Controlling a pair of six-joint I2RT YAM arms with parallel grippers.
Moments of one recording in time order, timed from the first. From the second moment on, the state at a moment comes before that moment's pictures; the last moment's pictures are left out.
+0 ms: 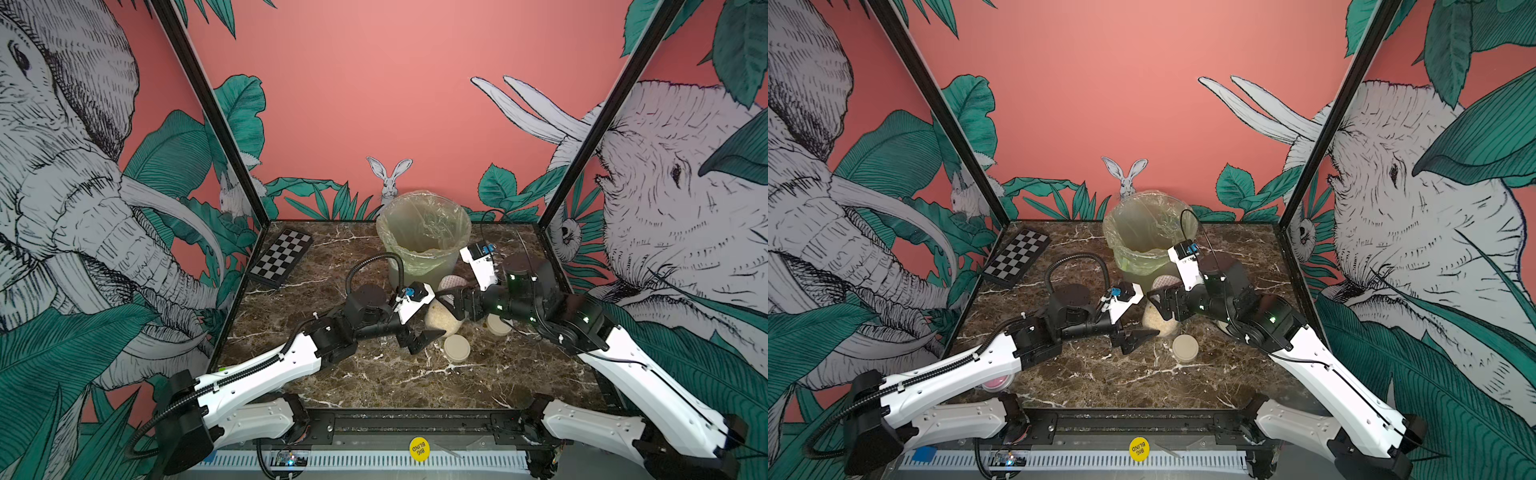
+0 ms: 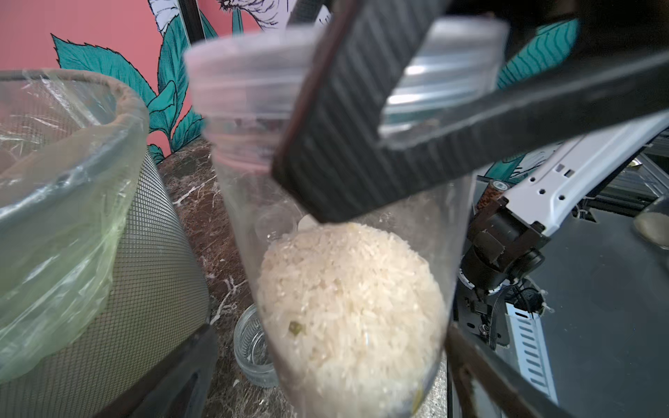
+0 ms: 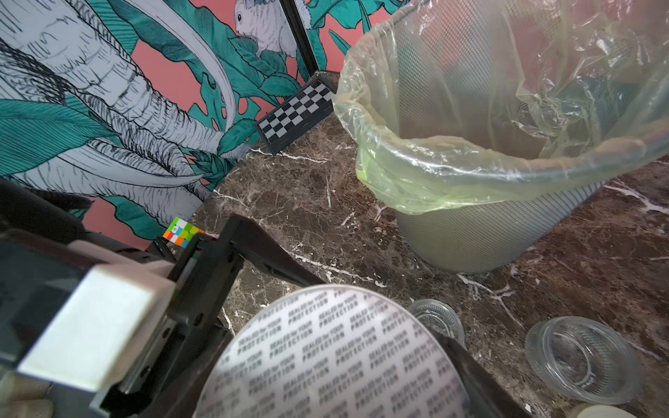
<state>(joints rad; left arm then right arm) -0.99 1.13 0.86 -0.01 0.31 0.05 0.78 1.03 1.30 -0.78 -0.12 0.32</state>
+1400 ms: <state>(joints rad) -0.99 1.19 0.86 0.11 0.31 0.07 0.72 1.01 1.22 -0.64 -0.23 0.44</state>
